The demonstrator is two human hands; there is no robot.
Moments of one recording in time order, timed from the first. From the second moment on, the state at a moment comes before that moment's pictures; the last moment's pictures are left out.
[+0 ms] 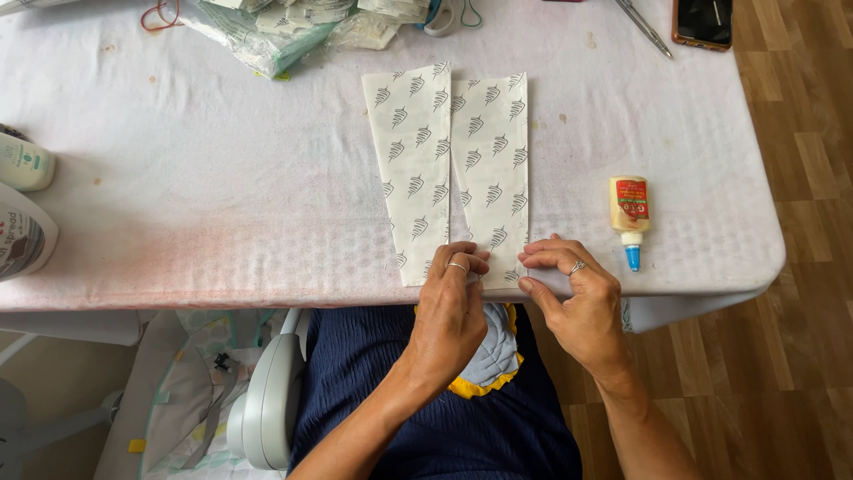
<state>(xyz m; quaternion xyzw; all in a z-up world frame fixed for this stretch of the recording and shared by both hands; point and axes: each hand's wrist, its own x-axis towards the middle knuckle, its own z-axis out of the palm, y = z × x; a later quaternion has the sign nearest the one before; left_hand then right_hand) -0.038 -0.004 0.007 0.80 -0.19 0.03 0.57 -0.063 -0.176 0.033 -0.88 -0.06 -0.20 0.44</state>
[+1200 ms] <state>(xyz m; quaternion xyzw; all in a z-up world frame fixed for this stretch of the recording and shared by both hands) -0.050 -0.005 0.004 0.86 -0.30 0.17 0.38 -0.075 -0.160 0.030 -0.89 -0.05 -0.25 0.38</state>
